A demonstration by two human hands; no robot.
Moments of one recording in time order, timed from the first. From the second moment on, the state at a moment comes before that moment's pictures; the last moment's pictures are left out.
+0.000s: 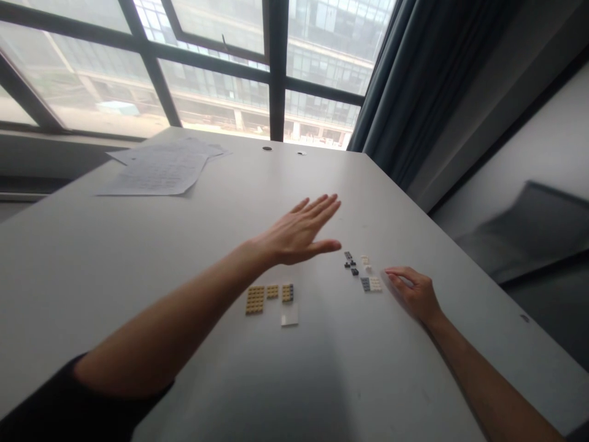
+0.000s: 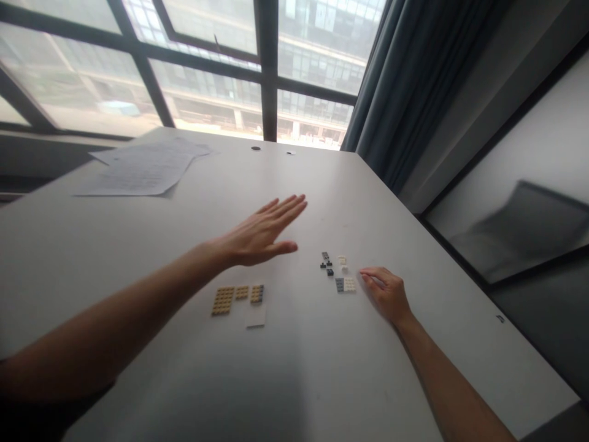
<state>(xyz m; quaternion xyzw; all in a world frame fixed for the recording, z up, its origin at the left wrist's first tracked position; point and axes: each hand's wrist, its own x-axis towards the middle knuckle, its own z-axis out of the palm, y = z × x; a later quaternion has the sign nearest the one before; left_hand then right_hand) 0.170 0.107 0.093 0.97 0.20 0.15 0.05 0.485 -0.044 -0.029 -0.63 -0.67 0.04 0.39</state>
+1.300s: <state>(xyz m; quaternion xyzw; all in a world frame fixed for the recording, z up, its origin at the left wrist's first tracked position) 0.104 0.070 -0.003 0.98 0.15 -0.01 0.14 0.367 -0.051 -0.007 -0.48 -0.87 -0.05 0.09</state>
